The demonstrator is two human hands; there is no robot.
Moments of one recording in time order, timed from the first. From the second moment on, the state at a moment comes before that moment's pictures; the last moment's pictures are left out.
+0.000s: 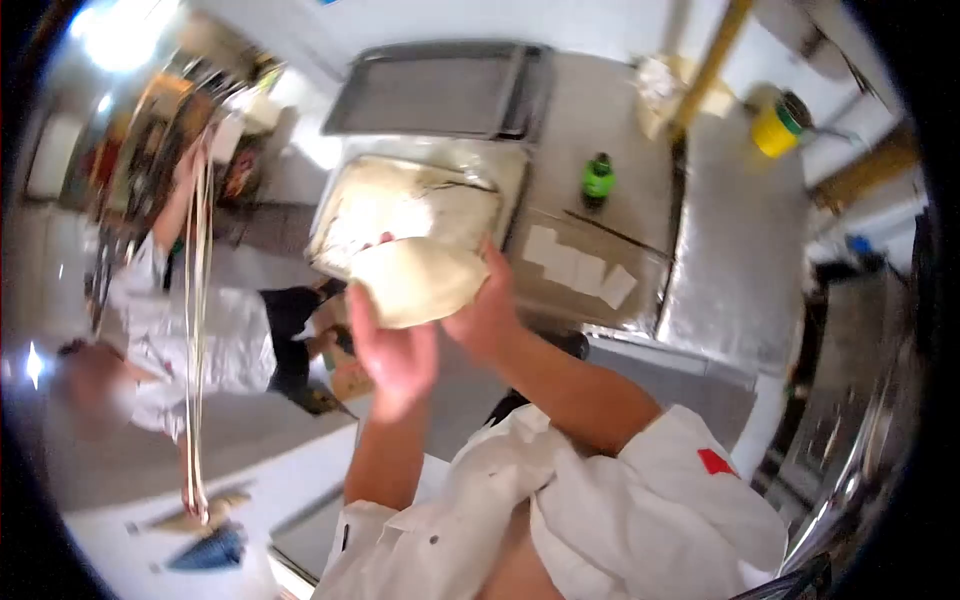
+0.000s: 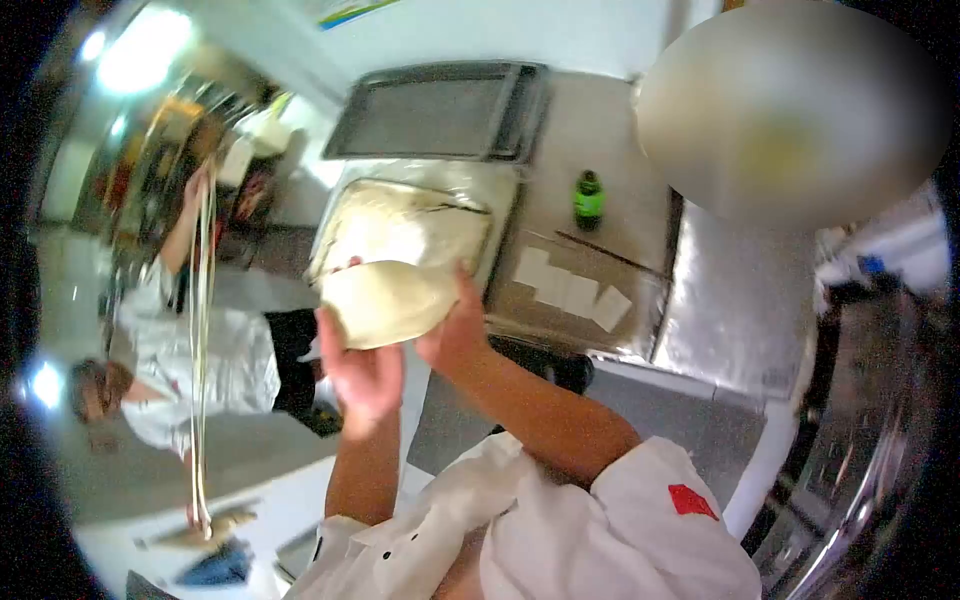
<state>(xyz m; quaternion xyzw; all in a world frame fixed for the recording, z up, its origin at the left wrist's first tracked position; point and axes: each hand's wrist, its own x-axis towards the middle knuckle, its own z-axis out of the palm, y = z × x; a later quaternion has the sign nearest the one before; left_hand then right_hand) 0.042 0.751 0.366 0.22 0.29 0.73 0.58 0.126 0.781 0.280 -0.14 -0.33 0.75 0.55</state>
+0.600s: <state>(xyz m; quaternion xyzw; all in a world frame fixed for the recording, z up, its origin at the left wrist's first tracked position) -0.011 0.391 0.340 0.06 0.22 0.93 0.28 0.047 0.516 0.342 0.03 0.01 0.99 0.16</state>
